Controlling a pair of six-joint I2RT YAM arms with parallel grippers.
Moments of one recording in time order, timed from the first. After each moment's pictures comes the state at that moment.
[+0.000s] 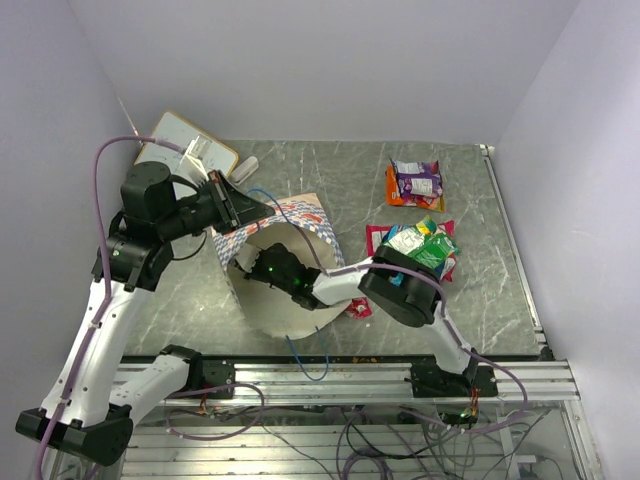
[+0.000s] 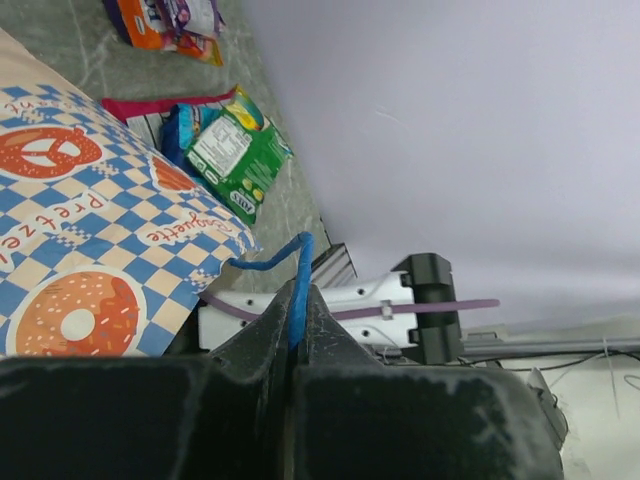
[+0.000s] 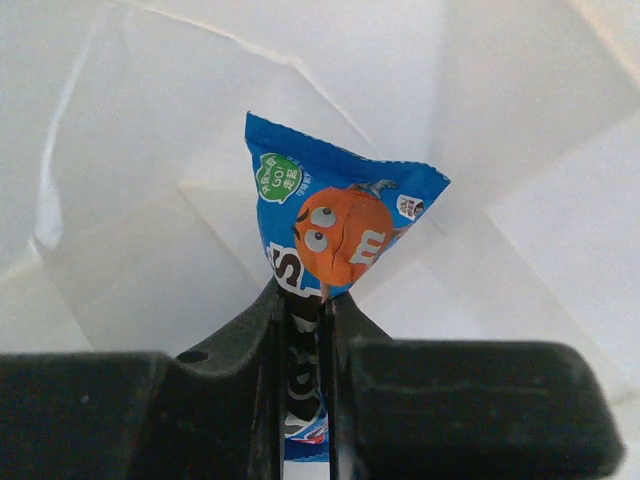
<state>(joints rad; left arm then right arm) -0.29 0.95 1.24 -0.52 0.67 -0.86 1.09 2.23 1.26 0.68 0.17 -0.43</state>
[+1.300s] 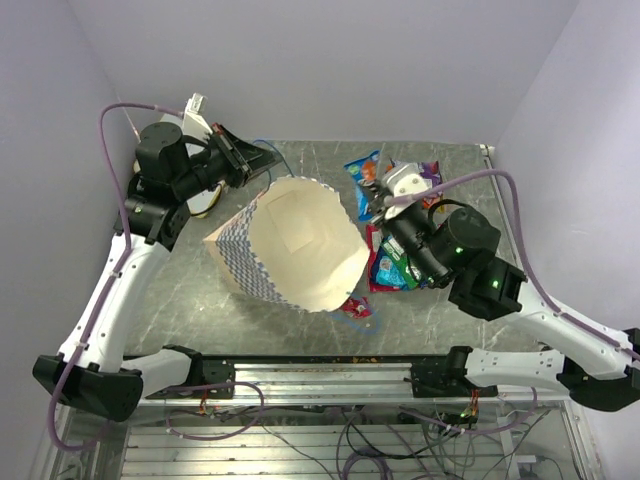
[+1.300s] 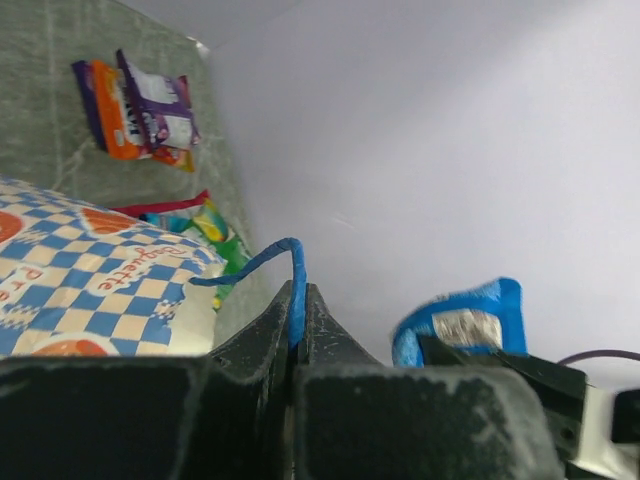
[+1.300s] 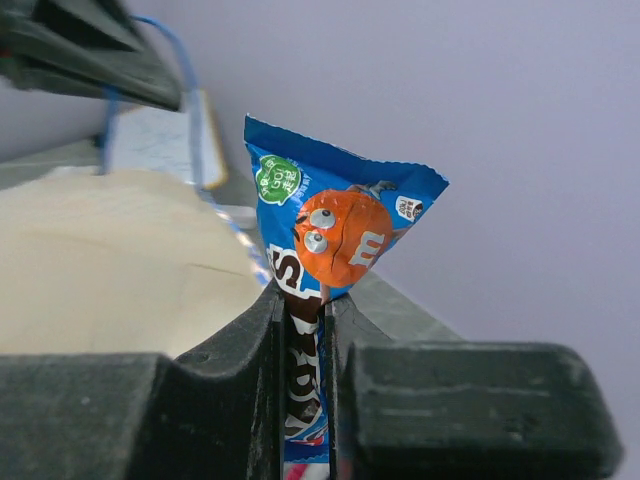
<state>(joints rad) -0.30 1.16 1.38 -0.31 0.52 -1.03 1.13 1.02 1.25 -0.10 0.47 -0.44</state>
